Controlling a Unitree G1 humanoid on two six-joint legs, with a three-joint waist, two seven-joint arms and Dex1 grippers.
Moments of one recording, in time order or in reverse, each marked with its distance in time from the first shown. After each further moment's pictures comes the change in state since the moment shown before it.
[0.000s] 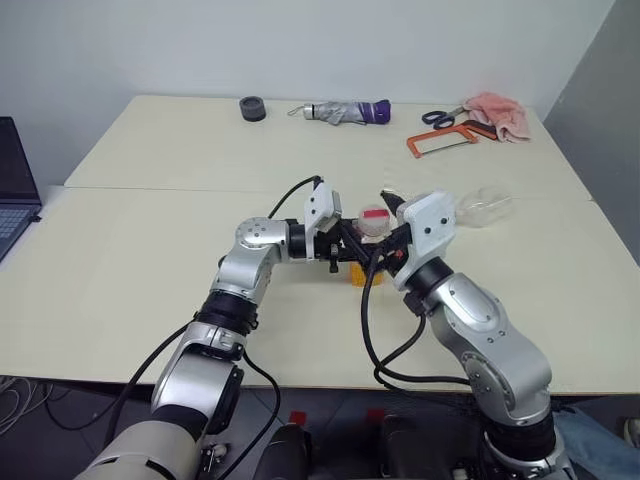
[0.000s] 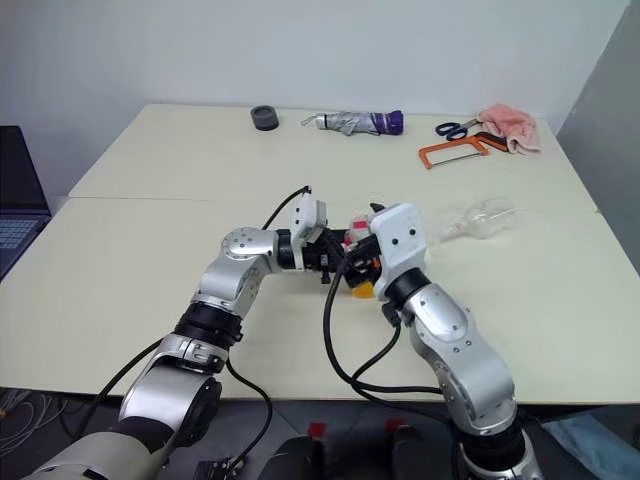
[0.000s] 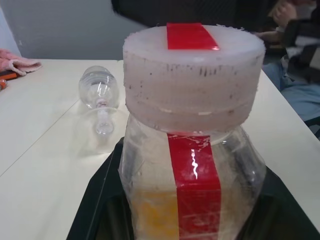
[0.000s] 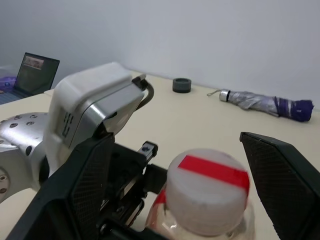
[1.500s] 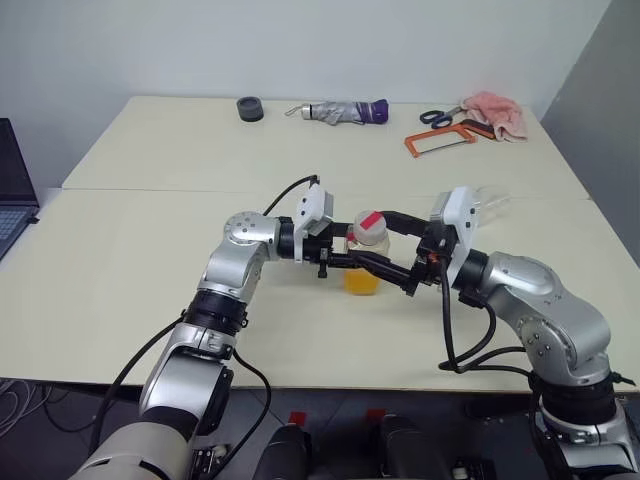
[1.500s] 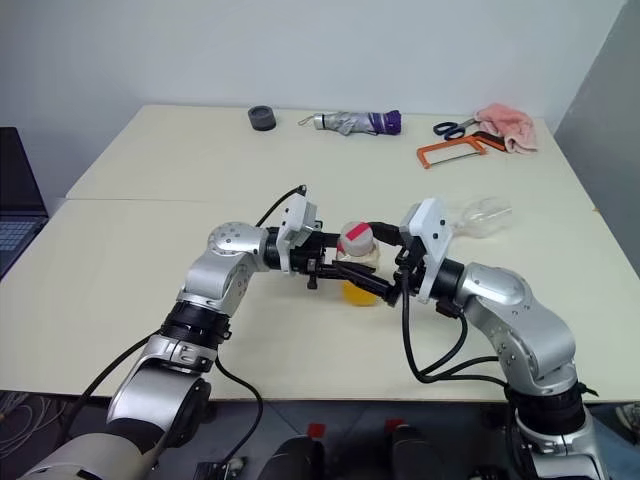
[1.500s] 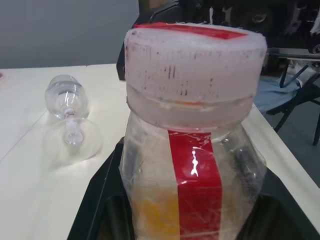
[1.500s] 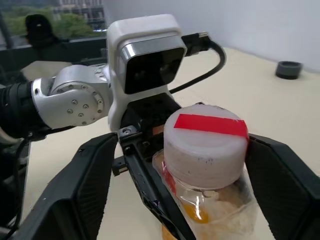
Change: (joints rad) left arm 0.019 0.060 0.006 -0.106 -0.040 0.048 -0.126; right arm -0.091 -0.297 -0.201 0.094 0.336 0.009 0.530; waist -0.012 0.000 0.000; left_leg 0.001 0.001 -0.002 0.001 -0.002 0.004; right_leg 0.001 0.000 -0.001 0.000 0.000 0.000
